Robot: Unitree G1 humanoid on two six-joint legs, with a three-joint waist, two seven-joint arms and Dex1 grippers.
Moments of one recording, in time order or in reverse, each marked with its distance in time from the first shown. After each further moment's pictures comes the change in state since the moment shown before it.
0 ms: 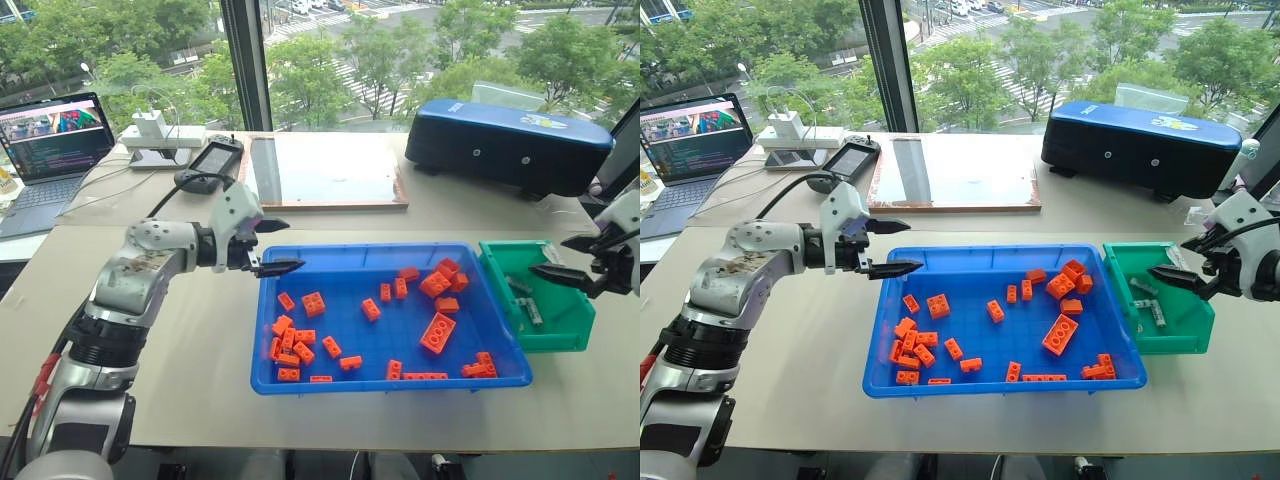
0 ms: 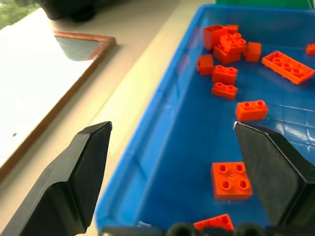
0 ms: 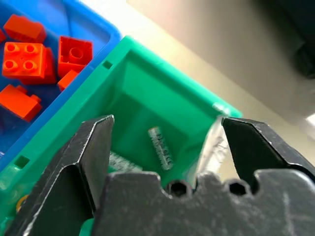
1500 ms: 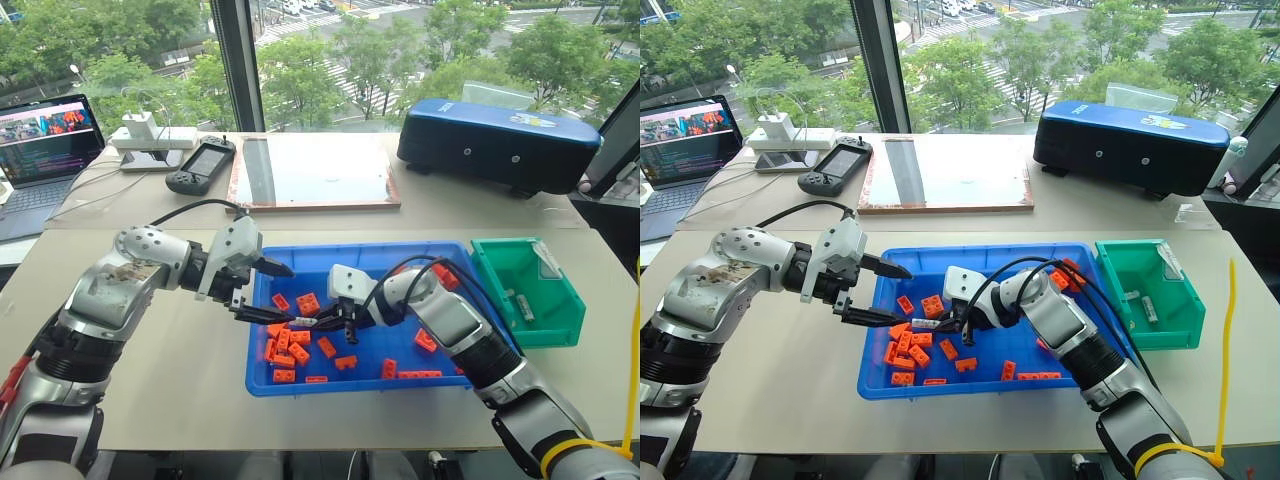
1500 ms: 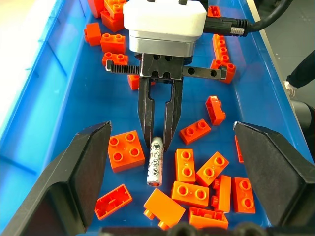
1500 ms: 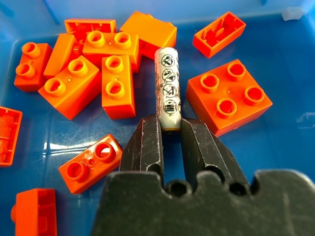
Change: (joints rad) left arm 0.058 0.149 -0.097 -0.186 -0.093 0.131 -0.340; right arm -0.314 0.640 0.865 -0.058 -0.209 -0.090 0.136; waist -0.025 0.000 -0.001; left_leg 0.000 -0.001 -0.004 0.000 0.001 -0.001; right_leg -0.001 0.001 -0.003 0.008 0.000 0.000
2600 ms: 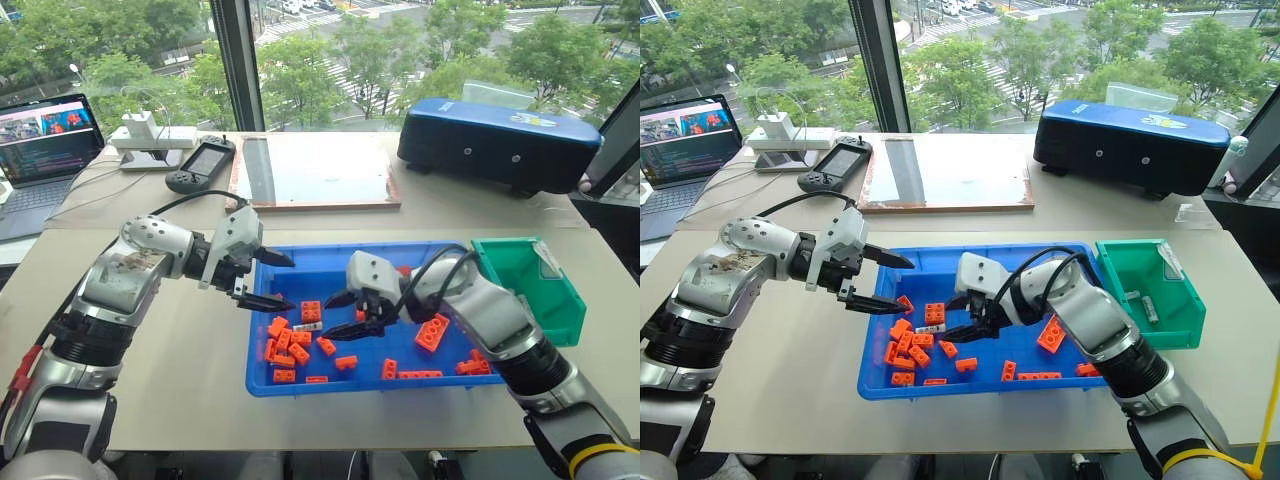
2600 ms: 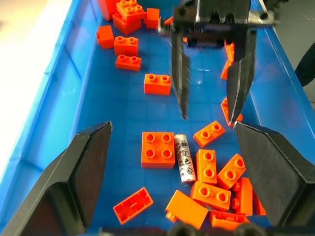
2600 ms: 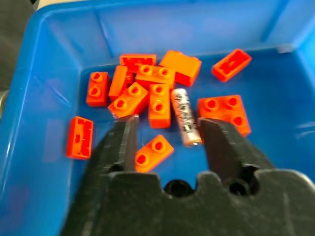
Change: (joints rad) left arm -0.066 -0.042 -0.014 0.113 0.066 -0.061 -0.045; right arm 0.022 -0.118 -0.036 -0.302 0.146 0.234 0.012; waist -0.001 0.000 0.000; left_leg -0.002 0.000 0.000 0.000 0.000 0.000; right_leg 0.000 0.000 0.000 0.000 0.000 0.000
